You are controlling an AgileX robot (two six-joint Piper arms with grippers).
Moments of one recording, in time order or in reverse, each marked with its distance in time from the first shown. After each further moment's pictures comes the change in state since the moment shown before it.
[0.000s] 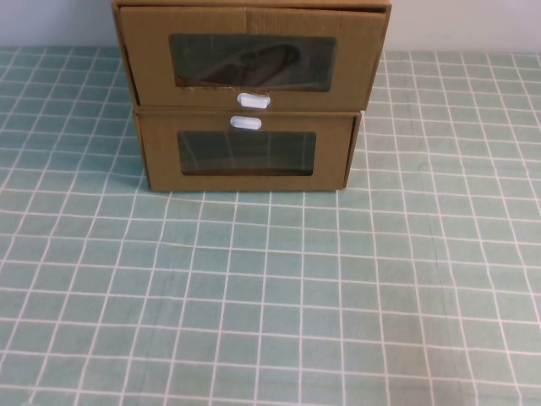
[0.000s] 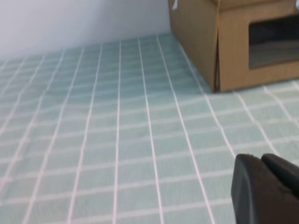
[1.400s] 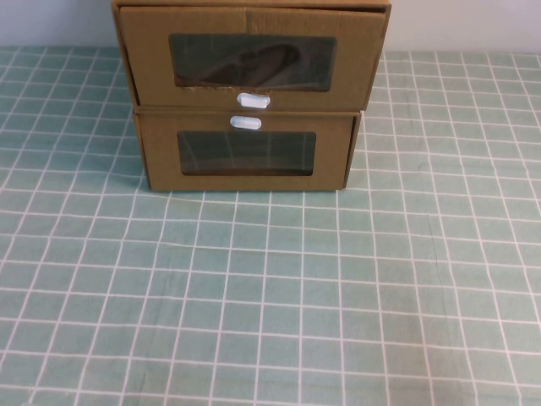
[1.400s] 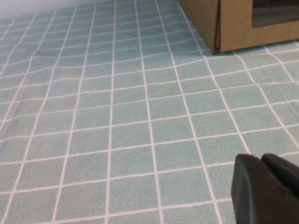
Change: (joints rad) right arm 0.000 -0.002 0.002 0.000 0.000 0.000; left arm 0.000 -0.029 0.066 0.025 0.060 -0.039
